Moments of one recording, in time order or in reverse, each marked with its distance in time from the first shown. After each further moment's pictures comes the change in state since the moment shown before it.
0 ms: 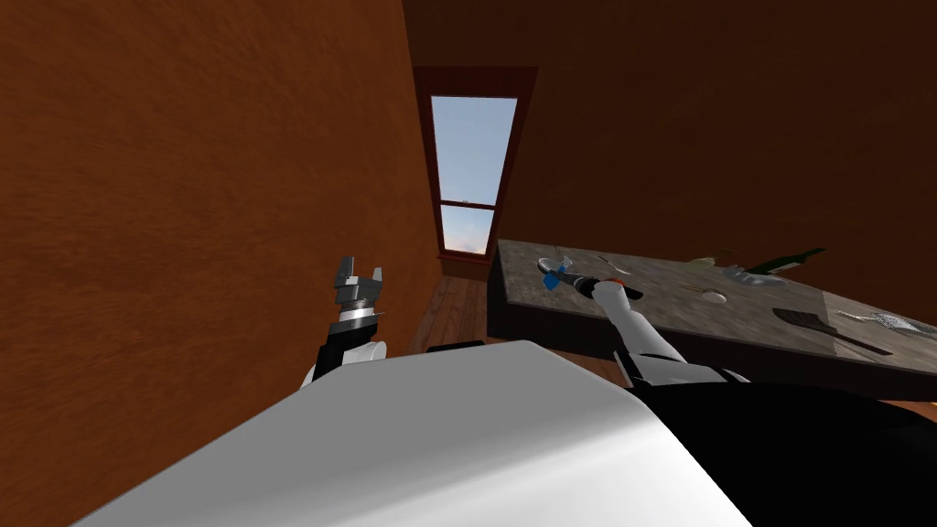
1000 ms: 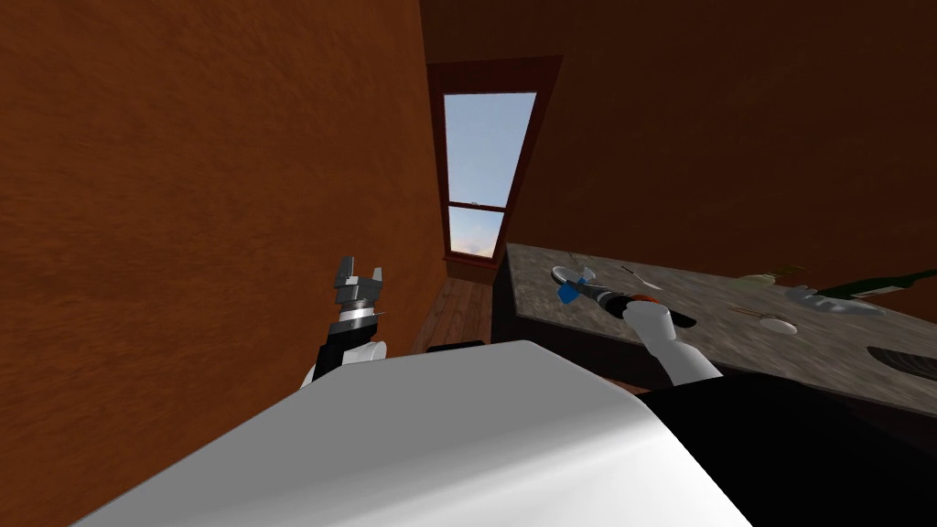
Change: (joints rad) left arm 0.000 0.000 0.000 0.000 0.000 0.000 0.000; right arm 0.315 0.012 -0.164 -0.194 -0.106 -0.006 0.019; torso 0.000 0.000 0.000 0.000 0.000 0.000
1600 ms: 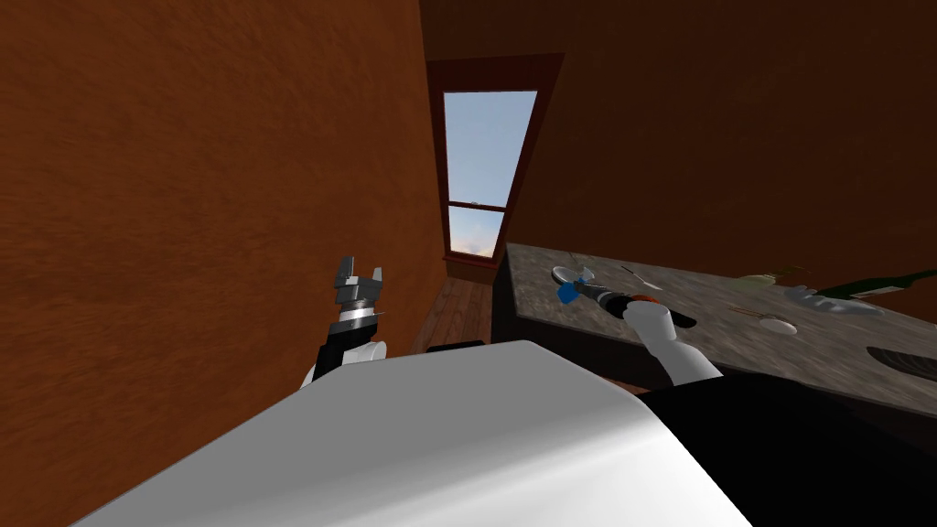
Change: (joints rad) left arm 0.000 0.000 0.000 0.000 0.000 0.000 0.000; right arm 0.001 0.000 -0.001 0.000 -0.001 -0.001 -0.002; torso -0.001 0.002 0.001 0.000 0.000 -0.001
